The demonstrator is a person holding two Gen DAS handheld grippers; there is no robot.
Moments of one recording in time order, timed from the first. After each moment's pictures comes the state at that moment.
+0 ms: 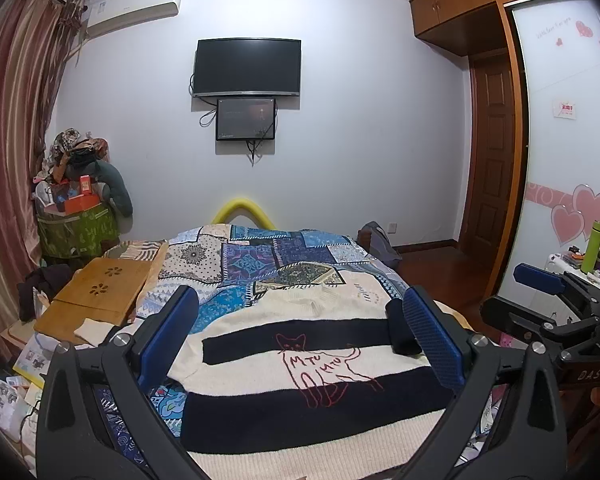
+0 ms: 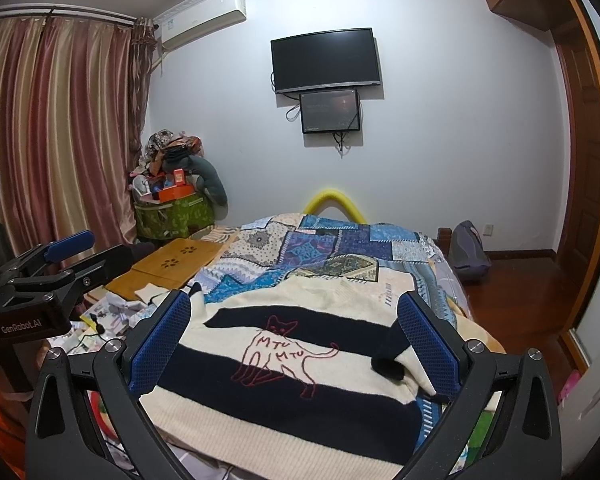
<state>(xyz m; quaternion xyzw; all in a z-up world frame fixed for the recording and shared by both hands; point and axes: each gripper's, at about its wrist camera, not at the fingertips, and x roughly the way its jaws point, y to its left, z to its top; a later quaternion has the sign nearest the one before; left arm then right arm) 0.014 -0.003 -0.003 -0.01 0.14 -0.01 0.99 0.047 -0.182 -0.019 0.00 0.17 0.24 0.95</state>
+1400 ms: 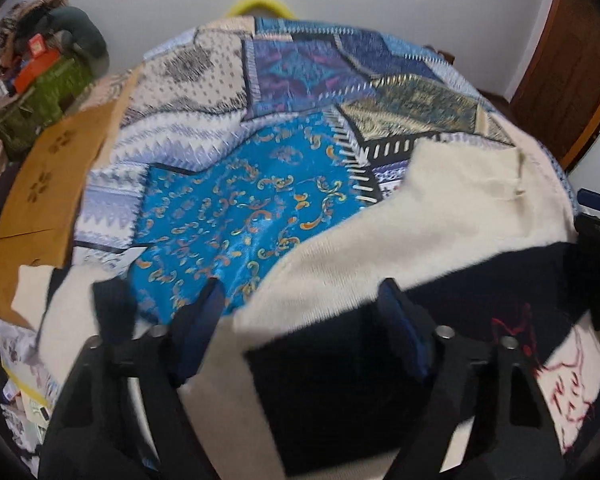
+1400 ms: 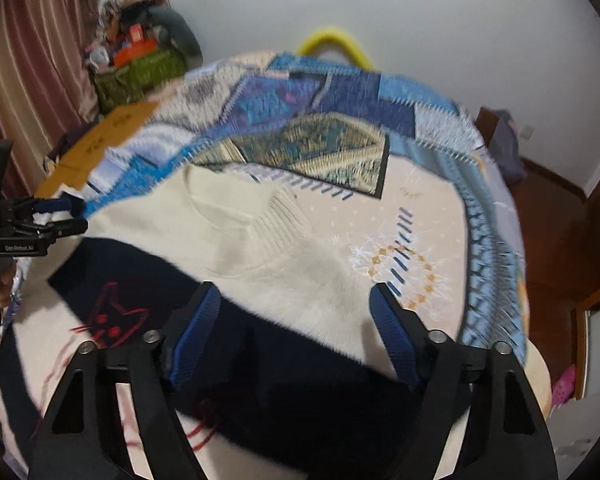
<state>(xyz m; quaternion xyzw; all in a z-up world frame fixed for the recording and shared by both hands) 0.375 0.155 -0.228 -0.02 0.50 -0.01 0.86 0.355 -0.137 -0.162 -0.10 0.45 0.26 0.85</state>
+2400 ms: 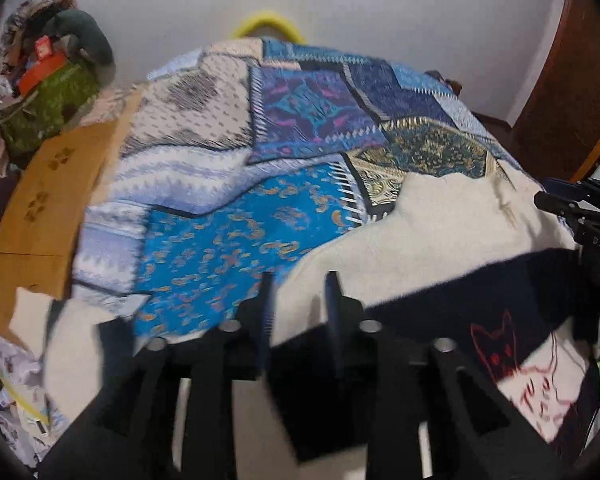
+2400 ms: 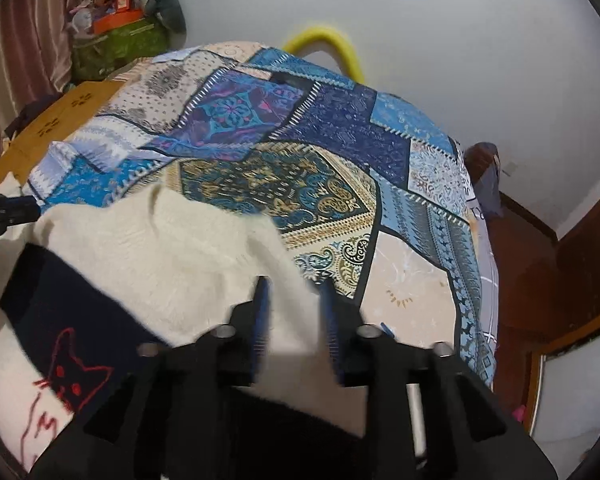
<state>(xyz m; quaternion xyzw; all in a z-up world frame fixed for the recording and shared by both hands) 0.395 0.167 -0.192 -0.04 0.46 0.01 0.89 0.435 -0.089 -0.151 -0.19 0.42 0.22 0.86</state>
